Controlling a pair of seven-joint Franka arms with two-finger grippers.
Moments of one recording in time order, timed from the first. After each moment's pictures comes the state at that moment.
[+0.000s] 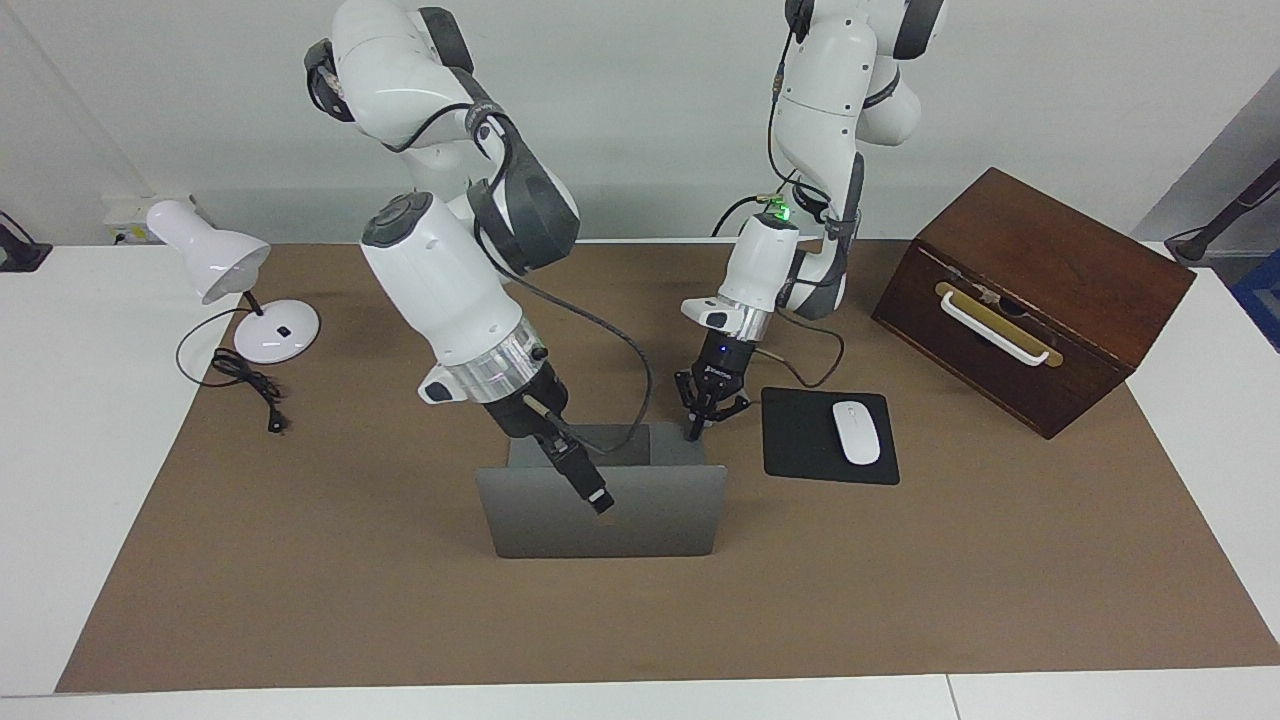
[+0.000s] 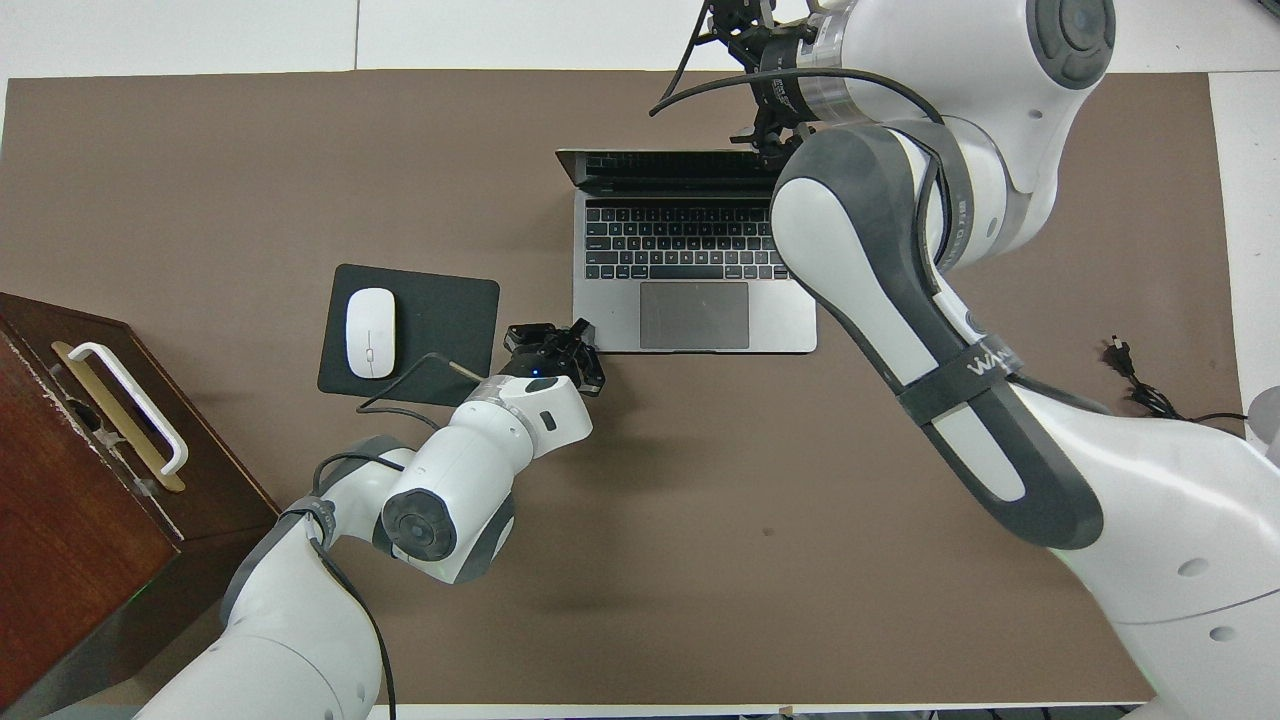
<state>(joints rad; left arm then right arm) -0.61 0.38 0.01 -2.34 -0.04 3.50 0.04 0.17 0.61 0.20 -1.13 0.21 2.18 1.25</state>
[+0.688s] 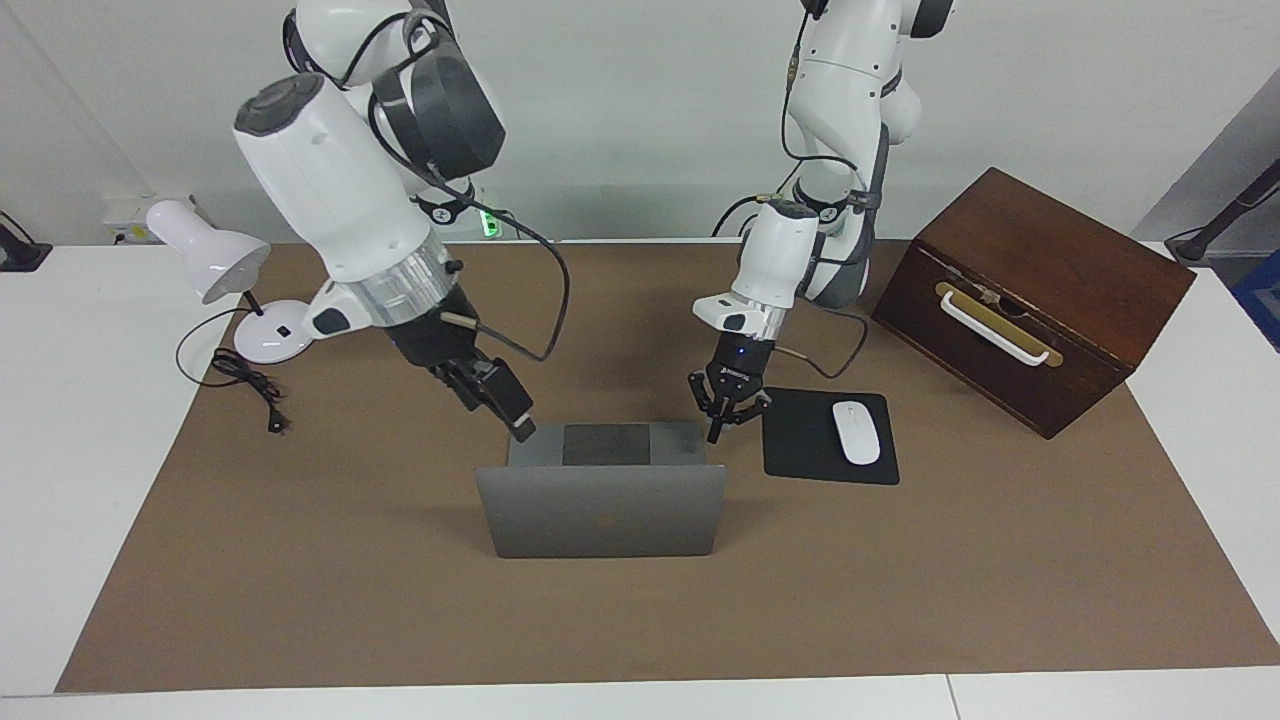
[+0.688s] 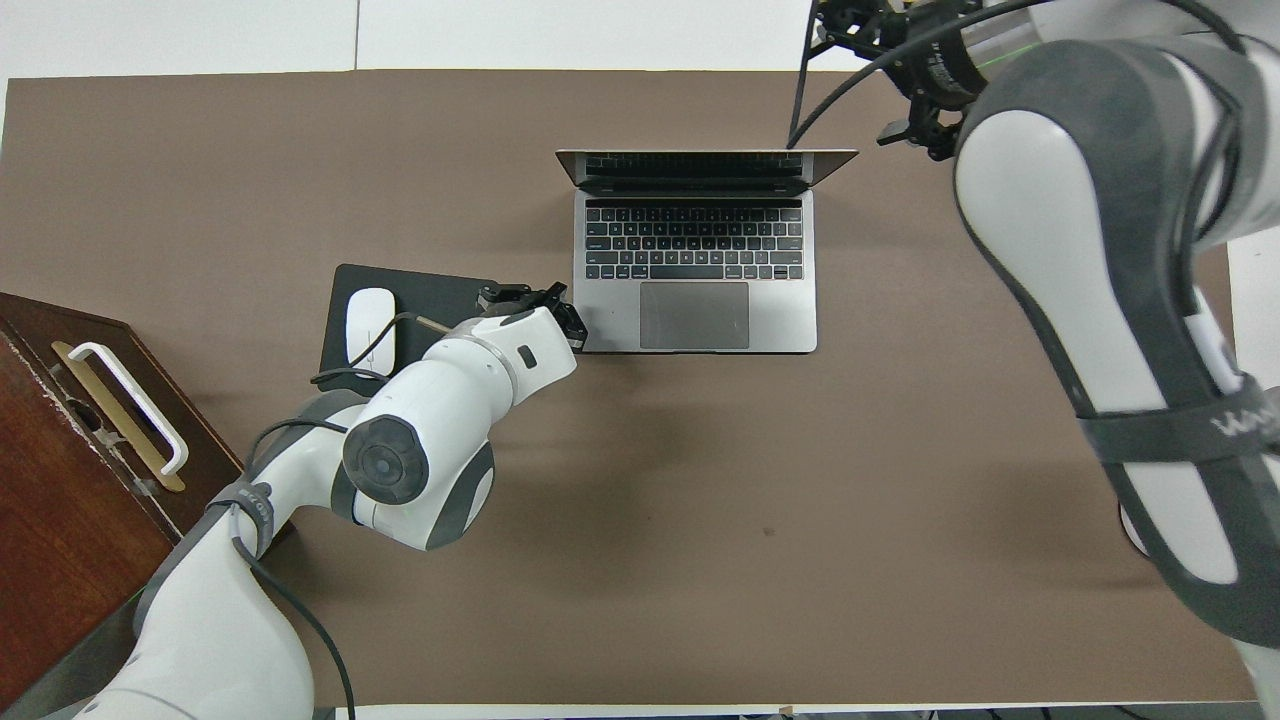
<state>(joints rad) -0.55 0.24 0.02 -2.20 -0.04 3.09 0.01 0.16 0.46 0.06 -1.05 0.21 1.80 0.87</state>
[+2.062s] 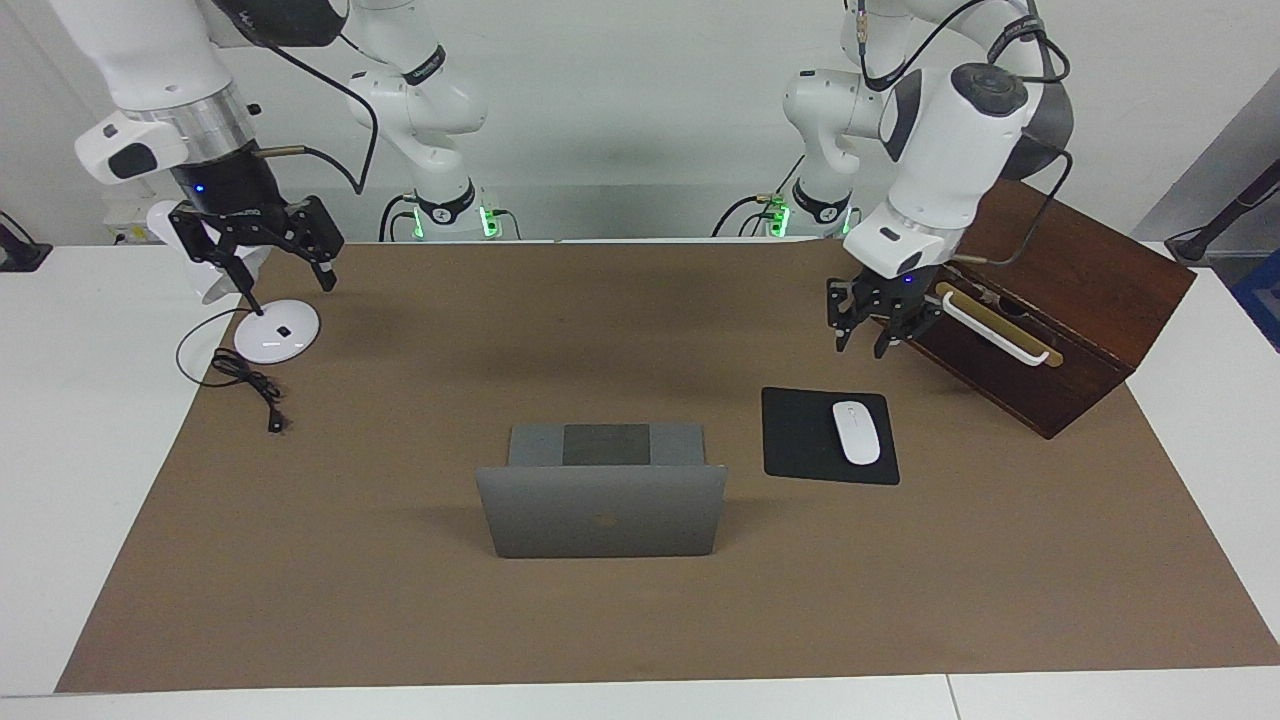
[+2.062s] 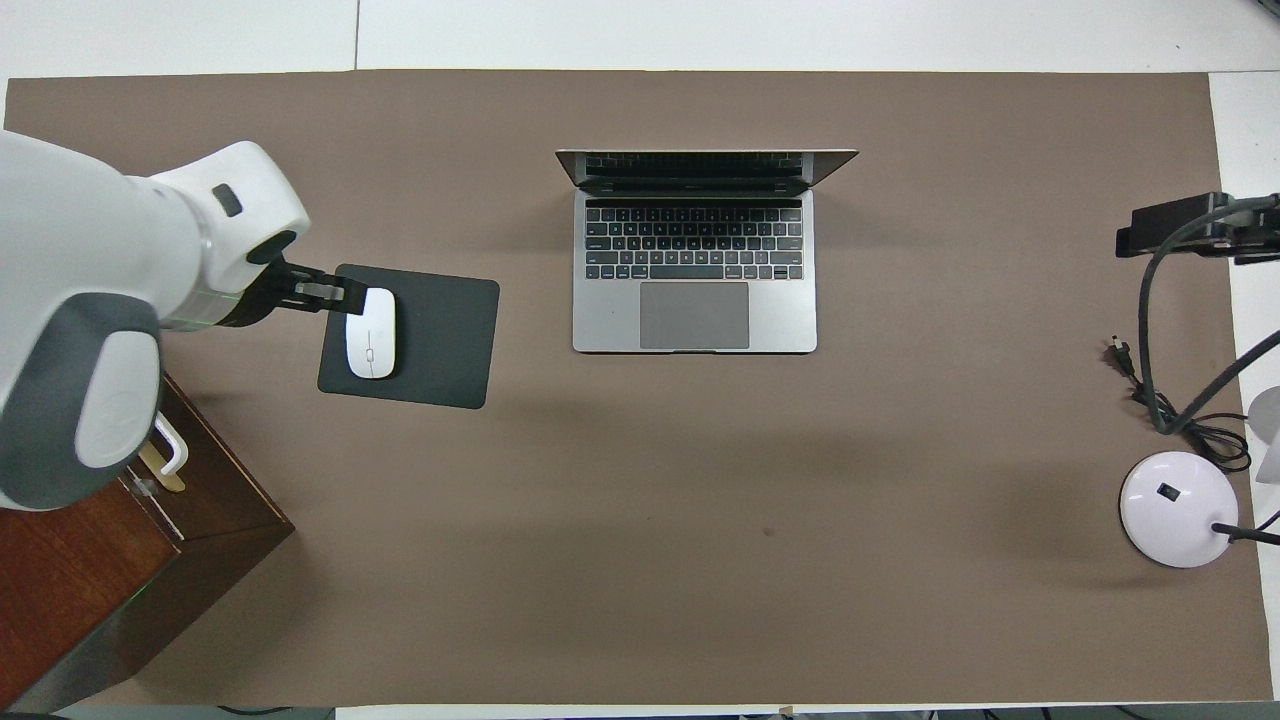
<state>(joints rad) -0.28 -0.03 0.04 -1.82 -0.04 1.92 0.00 -0.11 -0.03 0.10 -1.59 0.05 1.69 0.08</state>
